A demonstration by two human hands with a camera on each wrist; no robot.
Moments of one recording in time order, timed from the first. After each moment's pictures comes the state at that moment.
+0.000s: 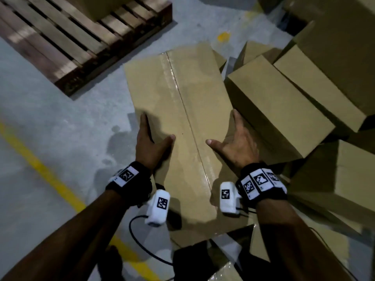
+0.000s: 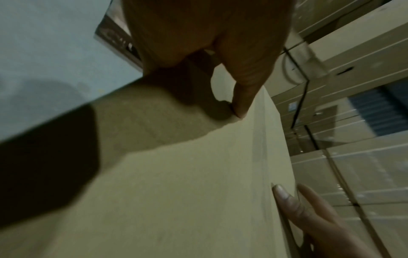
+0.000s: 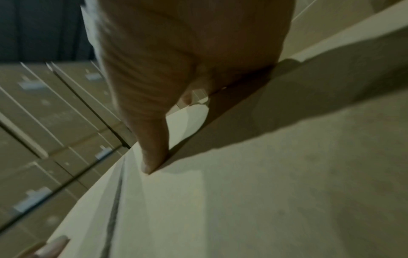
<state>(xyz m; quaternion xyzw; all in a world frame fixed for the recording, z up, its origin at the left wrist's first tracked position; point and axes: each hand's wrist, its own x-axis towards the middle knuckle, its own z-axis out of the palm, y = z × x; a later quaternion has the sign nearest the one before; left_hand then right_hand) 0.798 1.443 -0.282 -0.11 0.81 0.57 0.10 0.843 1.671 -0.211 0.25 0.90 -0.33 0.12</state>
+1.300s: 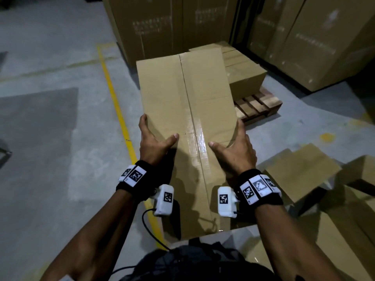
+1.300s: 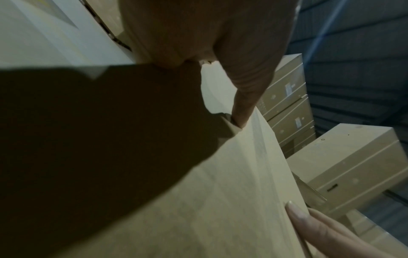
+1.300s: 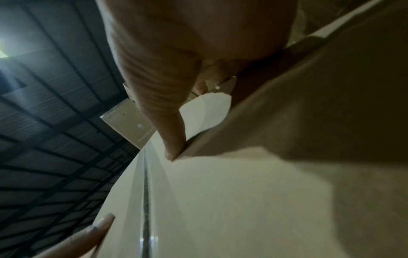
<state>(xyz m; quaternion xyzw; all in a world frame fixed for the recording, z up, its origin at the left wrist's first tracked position) 0.650 0.926 -0.049 -0.21 0.77 0.58 -0.16 0.607 1.145 -0.041 0.04 0.91 -0.42 0.05</state>
